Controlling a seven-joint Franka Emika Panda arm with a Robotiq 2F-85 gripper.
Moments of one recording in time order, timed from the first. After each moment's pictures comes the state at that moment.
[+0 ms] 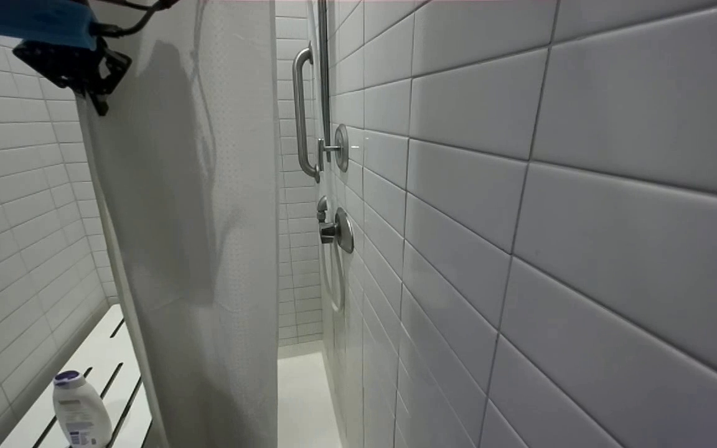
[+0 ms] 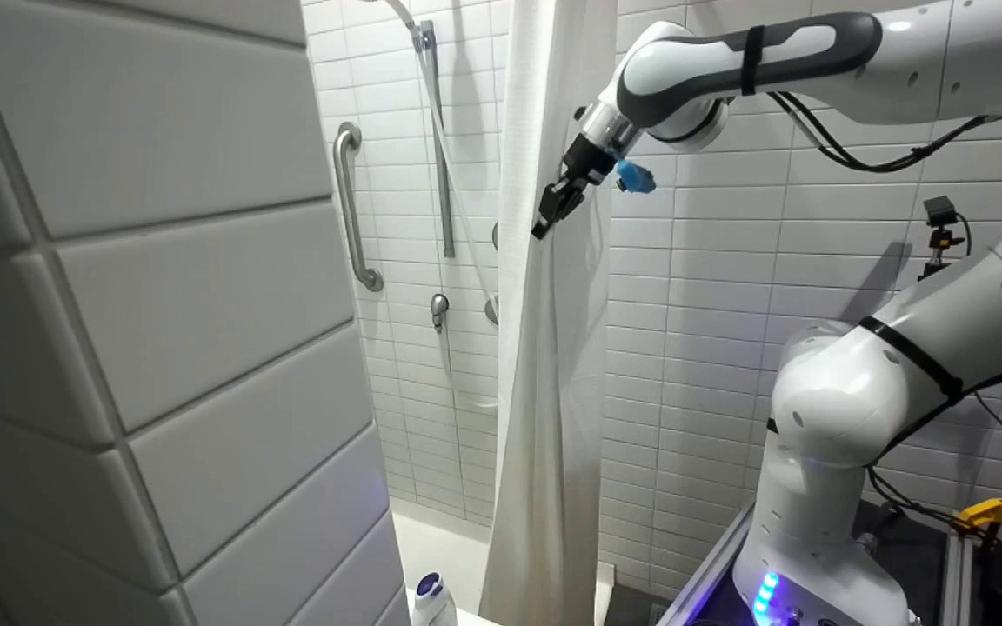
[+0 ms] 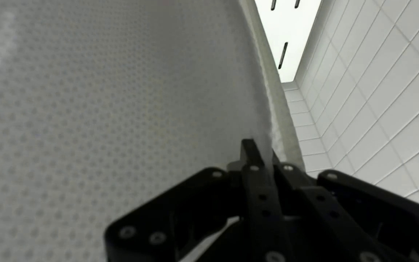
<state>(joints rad) 0.20 -0.80 -0.23 -2.45 0.16 2.22 -0.35</state>
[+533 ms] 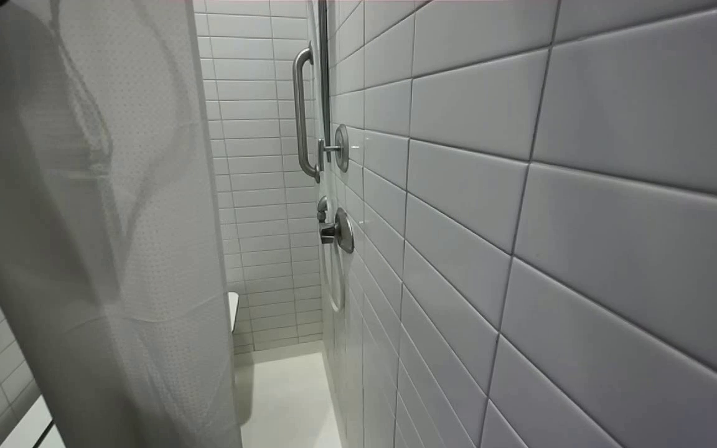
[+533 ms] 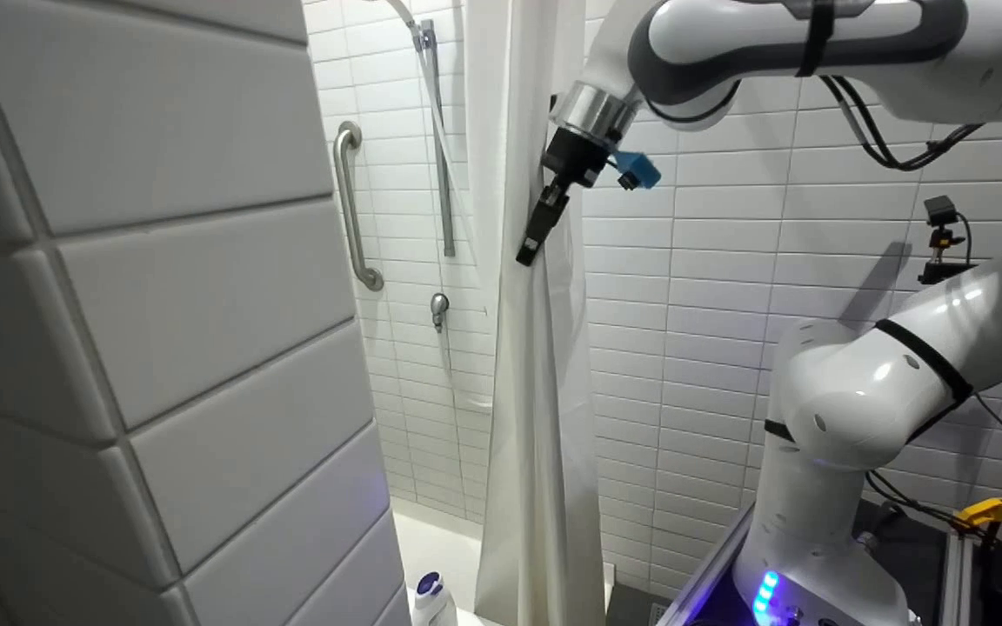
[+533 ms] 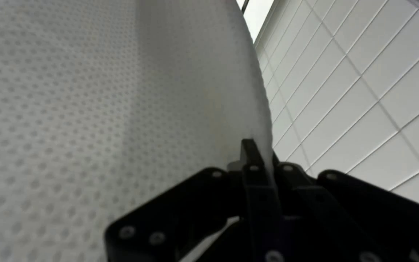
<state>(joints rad) 0.34 -0.91 -0.03 -2.47 0.22 2.00 -0.35</state>
